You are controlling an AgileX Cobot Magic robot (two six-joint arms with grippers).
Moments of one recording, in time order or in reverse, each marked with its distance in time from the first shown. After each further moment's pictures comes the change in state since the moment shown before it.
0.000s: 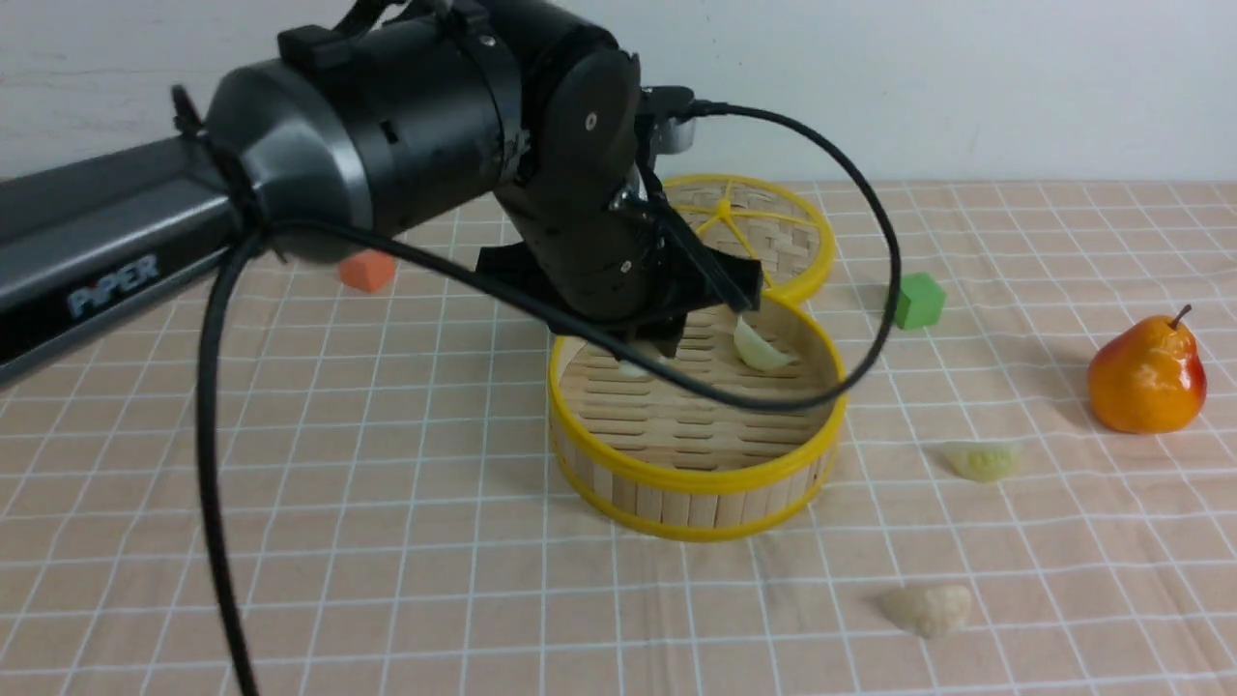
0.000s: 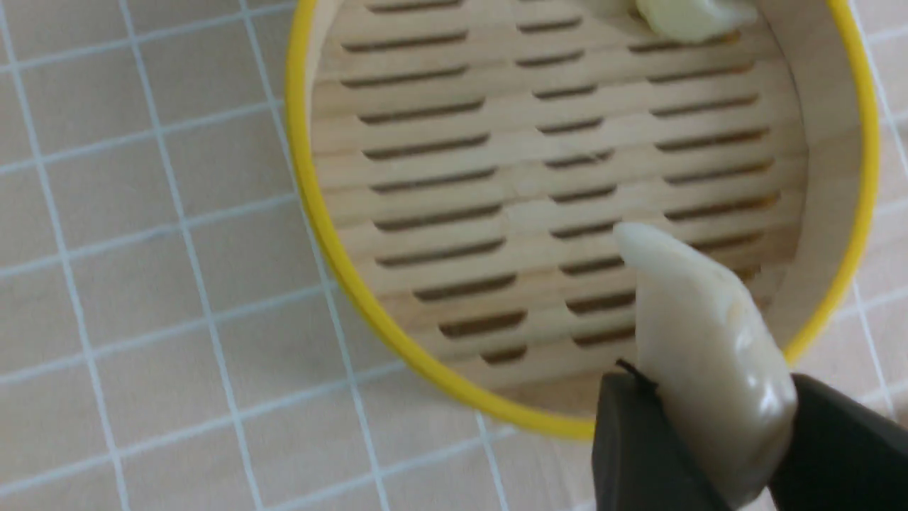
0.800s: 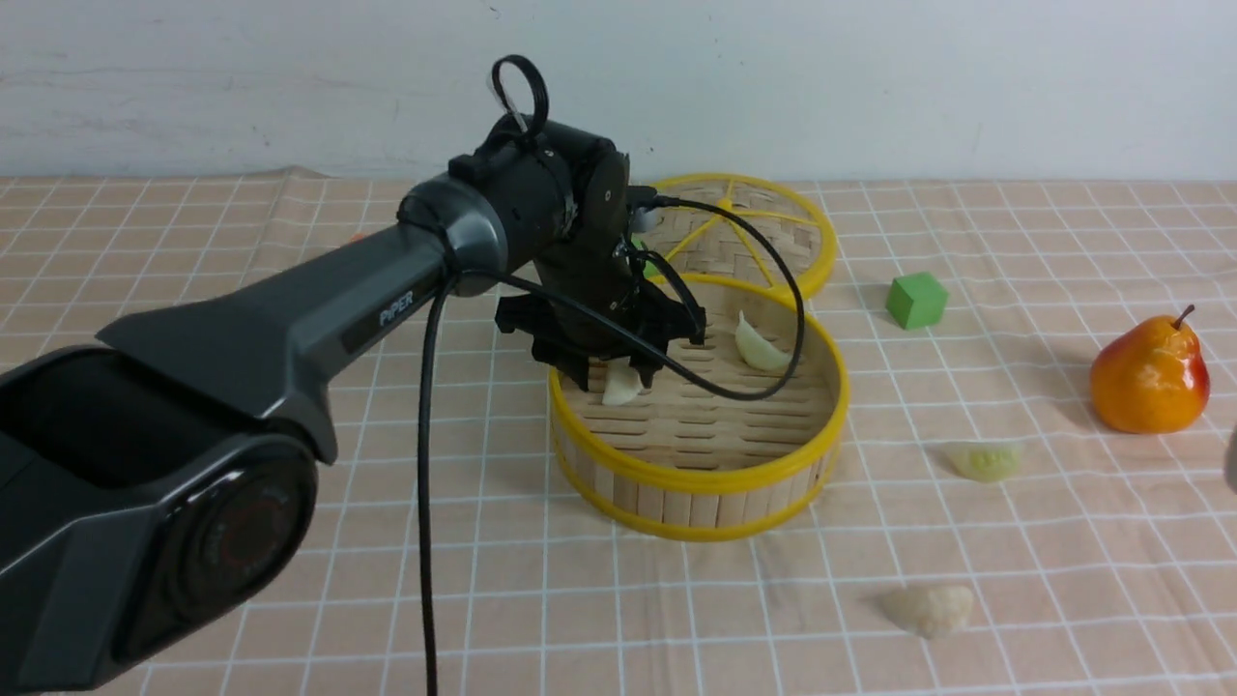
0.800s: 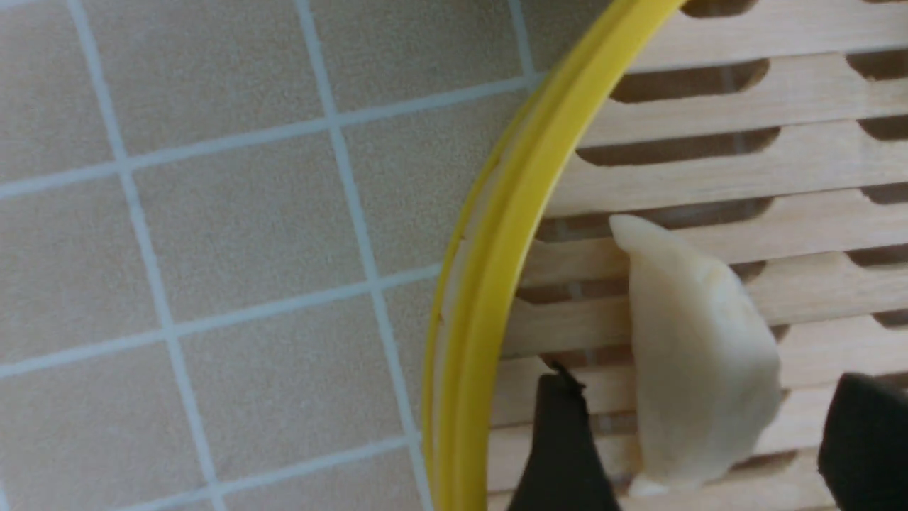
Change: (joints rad) right arm -0.007 0.208 0.000 -0.291 0.059 0.286; left arm 0.118 0.420 -0.352 -0.038 0.049 0.109
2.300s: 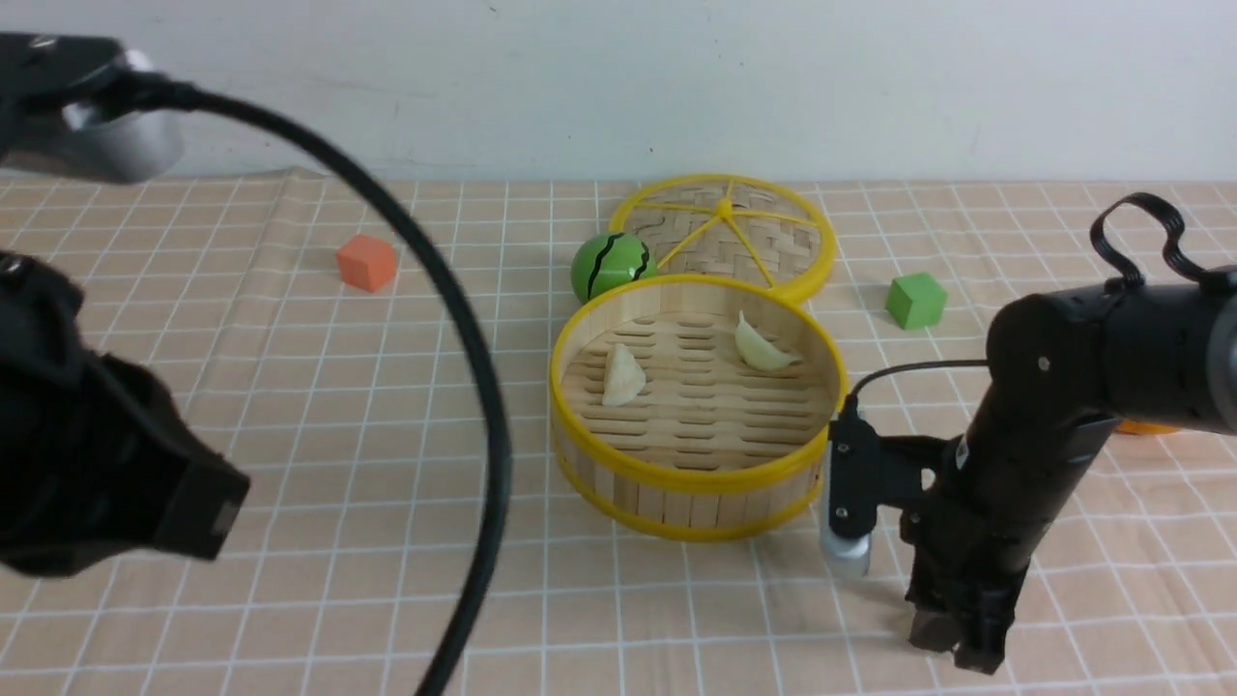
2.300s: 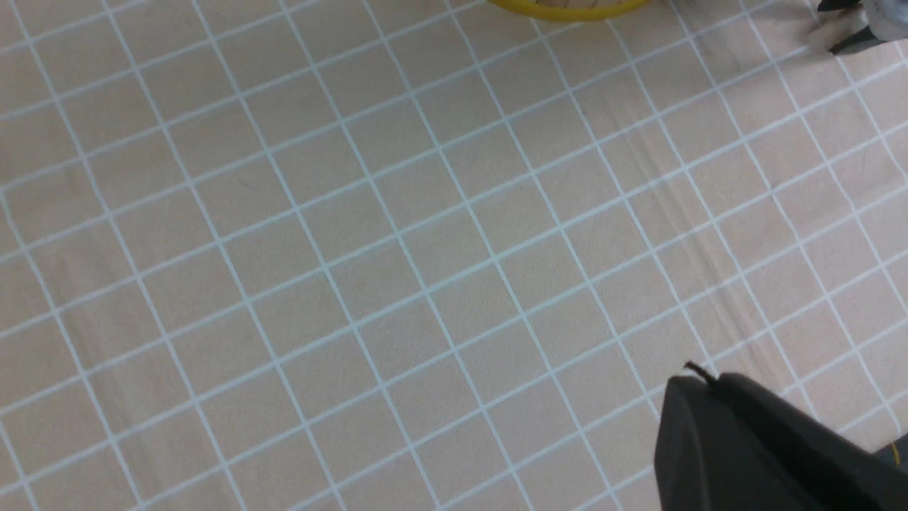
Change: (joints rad) right arm -0.252 0.909 -0.222 0.374 -0.397 -1.255; left arm -0.133 -1.388 0.960 -0.013 0.245 0.082
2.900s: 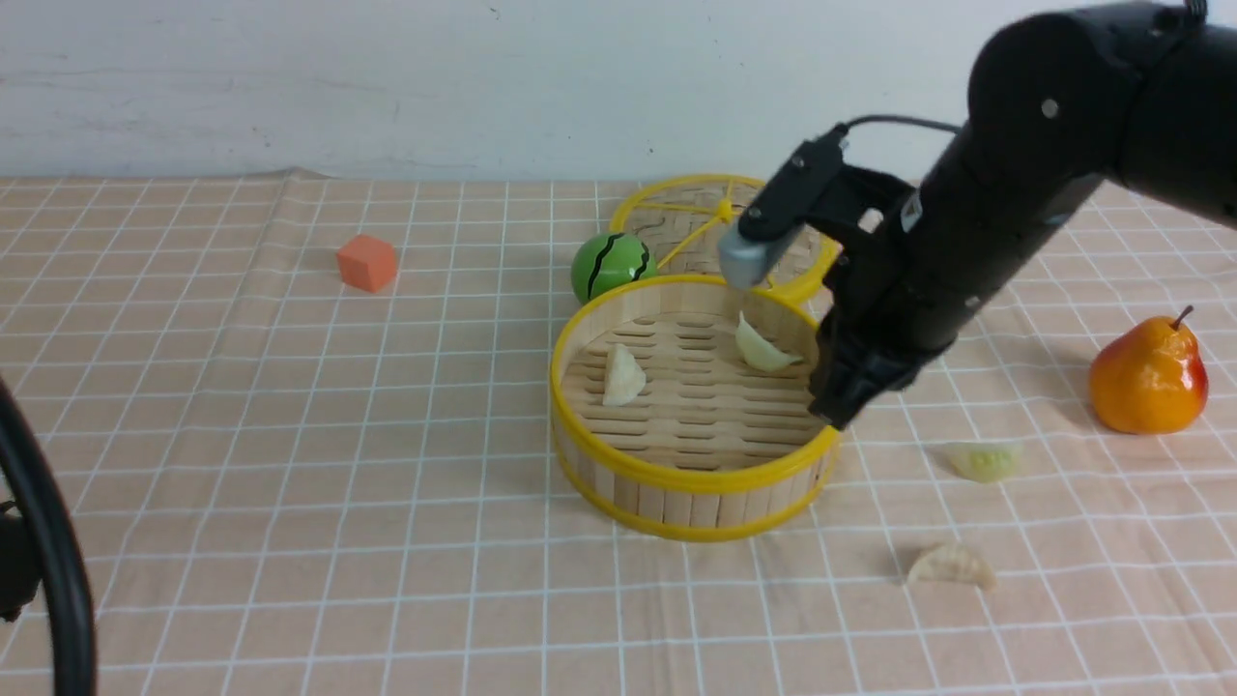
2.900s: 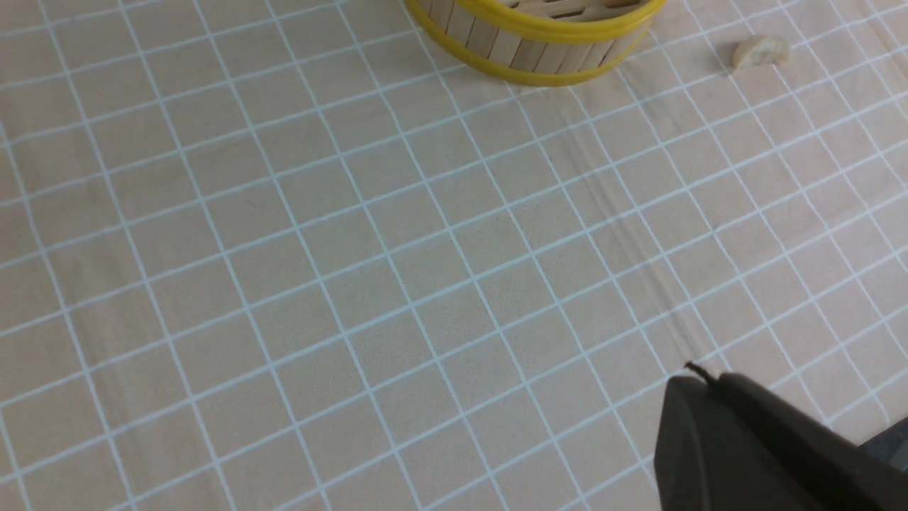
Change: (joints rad) right arm 0.123 -0.066 -0.494 -0.018 0.234 0.521; left arm 0.000 -0.223 0.057 -0.001 -0.001 -0.033
